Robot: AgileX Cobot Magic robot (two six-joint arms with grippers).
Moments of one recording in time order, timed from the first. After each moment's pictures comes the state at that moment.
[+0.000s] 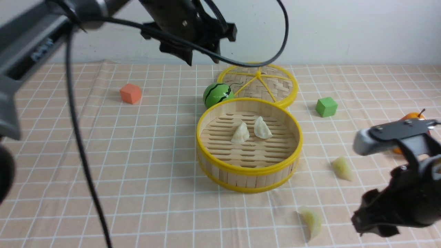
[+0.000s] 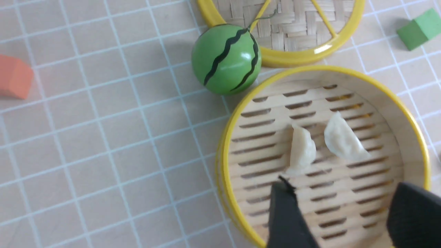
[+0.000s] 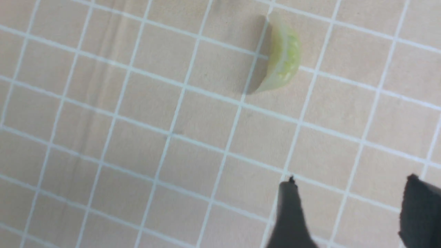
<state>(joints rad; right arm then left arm) 0.37 1.29 -0.87 0.17 0.83 0.02 -0.46 1.99 -2.24 -0.01 1.19 -0.21</state>
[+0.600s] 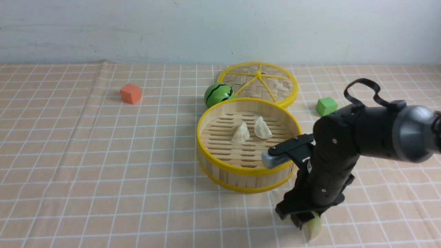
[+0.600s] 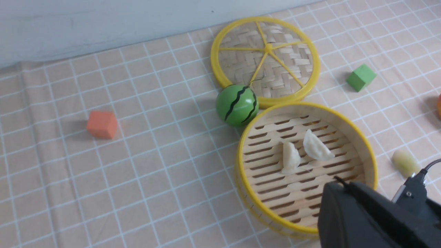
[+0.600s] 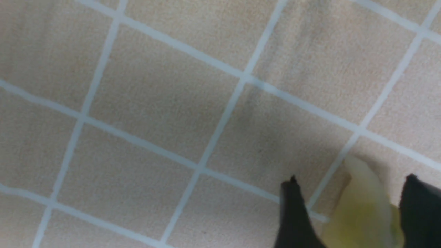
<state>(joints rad) 0.50 1.86 -1.18 0.00 0.78 0.09 -0.46 1.57 -2.11 0.05 1.25 -0.15</state>
